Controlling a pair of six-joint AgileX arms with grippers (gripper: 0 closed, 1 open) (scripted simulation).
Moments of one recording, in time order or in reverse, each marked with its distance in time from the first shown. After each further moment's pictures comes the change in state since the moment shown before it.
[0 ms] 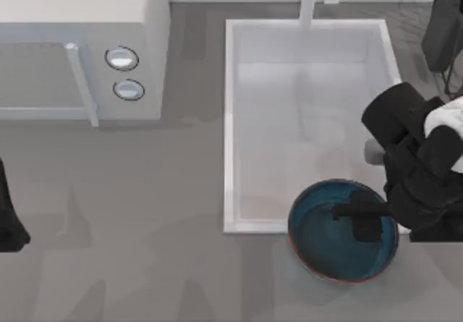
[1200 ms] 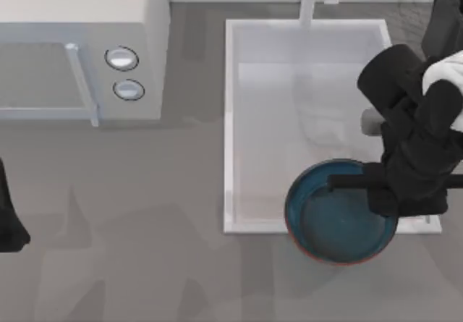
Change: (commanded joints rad) left arm 0.000 0.000 0.000 0.000 0.000 0.000; right arm 0.007 -0.008 0.165 -0.172 0.001 0.003
